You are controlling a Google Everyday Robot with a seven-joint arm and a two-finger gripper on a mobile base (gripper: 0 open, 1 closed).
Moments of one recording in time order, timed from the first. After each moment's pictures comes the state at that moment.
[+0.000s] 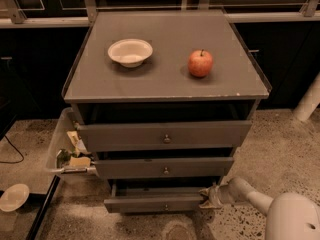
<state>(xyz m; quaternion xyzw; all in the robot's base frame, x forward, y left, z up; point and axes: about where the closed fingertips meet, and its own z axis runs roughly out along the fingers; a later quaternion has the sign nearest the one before) 0.569 -0.244 0.156 -0.73 0.62 0.07 0.28</state>
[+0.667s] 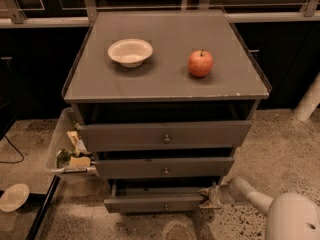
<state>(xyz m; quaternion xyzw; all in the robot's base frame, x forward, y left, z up) 0.569 -0.243 0.156 -0.73 0.62 0.07 0.28</state>
